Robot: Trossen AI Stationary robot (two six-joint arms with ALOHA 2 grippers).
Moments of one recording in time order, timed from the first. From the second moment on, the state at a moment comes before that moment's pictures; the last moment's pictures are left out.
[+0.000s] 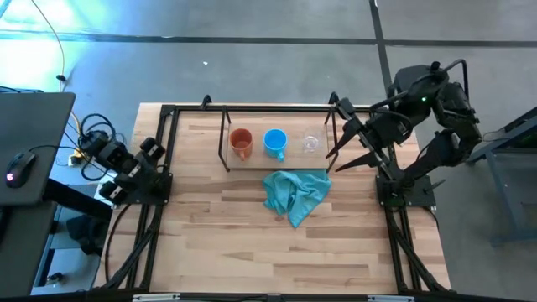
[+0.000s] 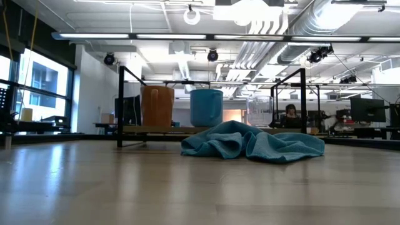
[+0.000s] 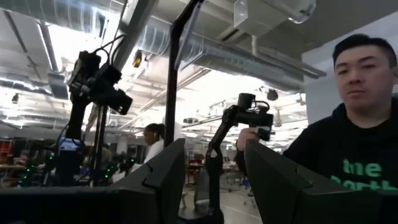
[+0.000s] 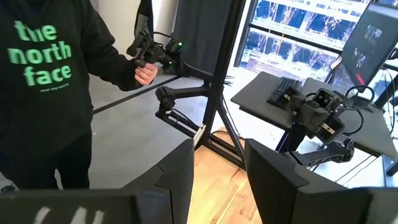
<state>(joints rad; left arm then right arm) -0.49 0.01 0.38 0.21 -0.08 0.02 0.08 1.51 2.34 -1.07 -0.48 -0.32</state>
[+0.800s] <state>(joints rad) -0.49 0.01 0.01 0.67 -0.02 -0.10 0.08 1.52 2.34 -1.02 -0.49 -0.26</state>
